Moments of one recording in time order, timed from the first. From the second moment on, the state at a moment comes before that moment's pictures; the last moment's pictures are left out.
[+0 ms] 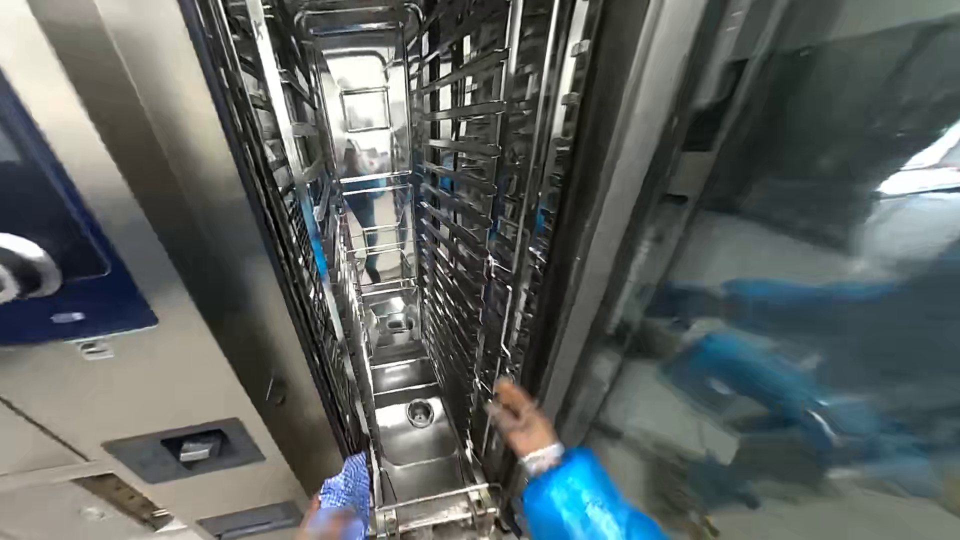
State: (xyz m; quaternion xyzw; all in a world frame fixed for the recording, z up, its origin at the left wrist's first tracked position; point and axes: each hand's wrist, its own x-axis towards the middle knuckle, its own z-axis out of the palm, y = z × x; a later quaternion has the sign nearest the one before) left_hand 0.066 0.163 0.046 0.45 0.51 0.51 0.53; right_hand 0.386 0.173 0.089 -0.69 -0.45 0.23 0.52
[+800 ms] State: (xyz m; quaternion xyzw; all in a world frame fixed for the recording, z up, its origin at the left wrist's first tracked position) left_hand 0.159 0.390 0.142 0.50 0.64 0.42 0.40; right_hand 0.486 0.335 0.116 -0.71 -0.34 0.19 0.59
